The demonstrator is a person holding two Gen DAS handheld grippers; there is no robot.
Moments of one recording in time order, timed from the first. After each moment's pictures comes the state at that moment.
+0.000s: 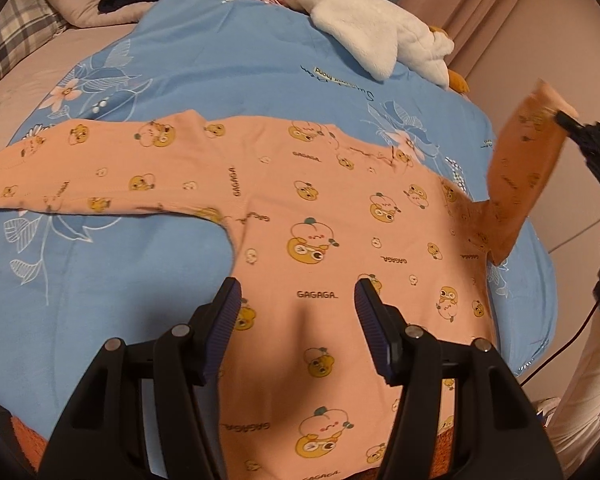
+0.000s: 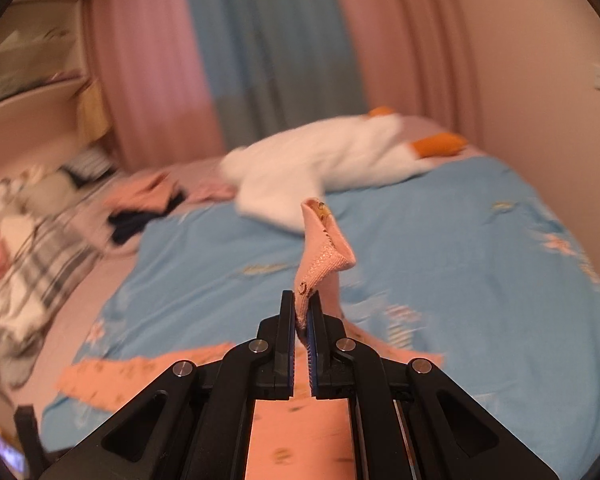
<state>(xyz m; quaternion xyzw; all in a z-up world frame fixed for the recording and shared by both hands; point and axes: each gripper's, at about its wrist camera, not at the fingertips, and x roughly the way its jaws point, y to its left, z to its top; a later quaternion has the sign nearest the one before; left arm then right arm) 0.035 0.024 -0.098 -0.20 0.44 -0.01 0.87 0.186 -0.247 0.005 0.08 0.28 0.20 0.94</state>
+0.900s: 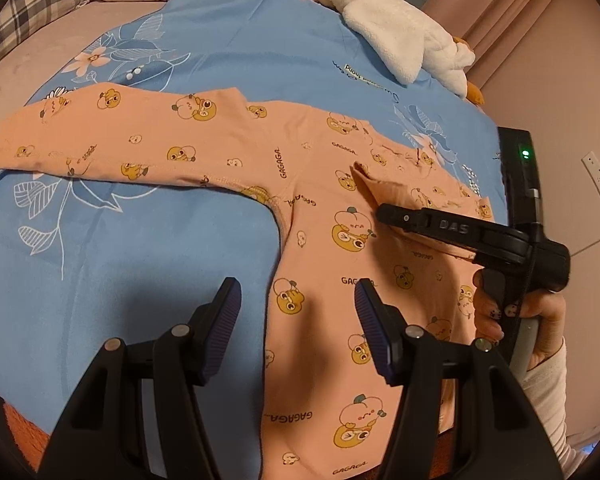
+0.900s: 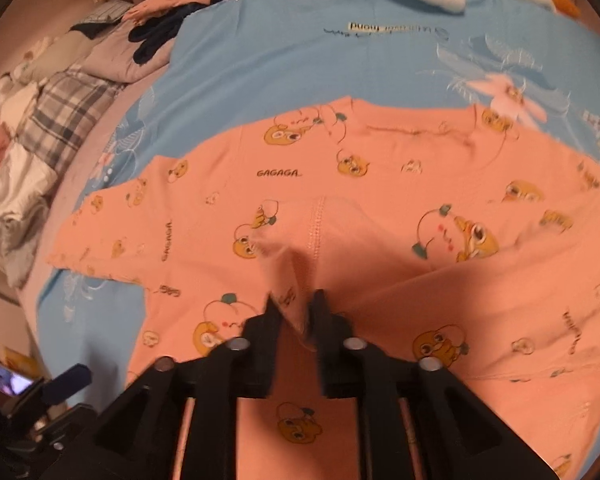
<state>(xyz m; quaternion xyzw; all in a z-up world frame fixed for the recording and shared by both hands) 0.021 0.055 -0.117 -0.23 0.45 0.00 0.86 0.185 -0.094 -0.142 0.05 0.52 0.30 0.80</state>
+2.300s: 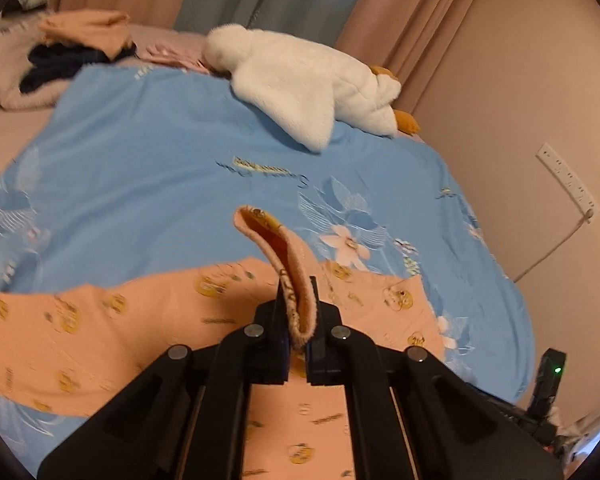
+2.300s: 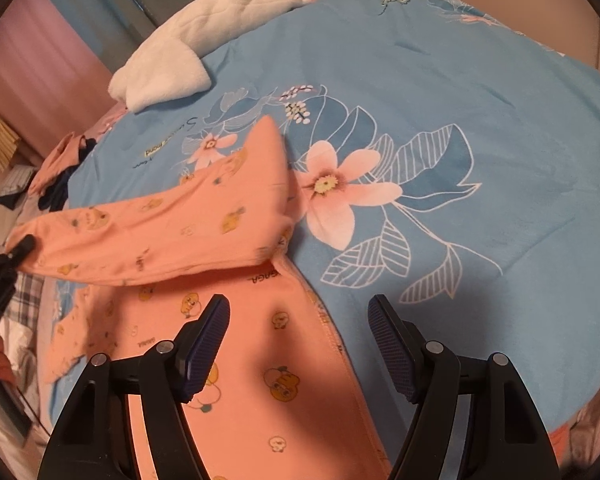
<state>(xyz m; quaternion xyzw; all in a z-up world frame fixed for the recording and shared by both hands) 0.169 0.006 -0.036 -0.17 0.36 -0.08 0.91 0.137 -0.322 -0.150 0.23 0.46 0.08 0.85</state>
